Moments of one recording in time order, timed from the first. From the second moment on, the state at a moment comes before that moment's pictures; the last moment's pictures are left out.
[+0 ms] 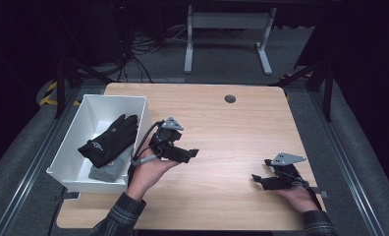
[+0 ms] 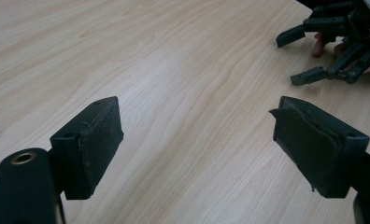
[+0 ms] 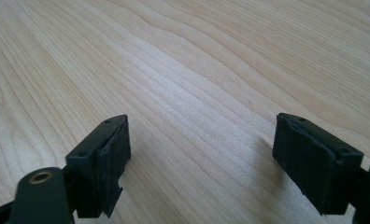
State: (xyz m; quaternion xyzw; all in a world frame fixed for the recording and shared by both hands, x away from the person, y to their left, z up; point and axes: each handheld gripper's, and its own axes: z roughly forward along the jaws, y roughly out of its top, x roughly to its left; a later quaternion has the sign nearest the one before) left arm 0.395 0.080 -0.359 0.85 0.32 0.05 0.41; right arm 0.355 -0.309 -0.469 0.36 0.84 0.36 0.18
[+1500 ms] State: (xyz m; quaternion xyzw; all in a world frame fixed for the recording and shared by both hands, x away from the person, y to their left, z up) left arm 0.387 0.037 -0.475 0.89 0.25 0.09 0.36; right arm 0.355 -0.309 -0.469 0.36 0.84 0.36 0.18
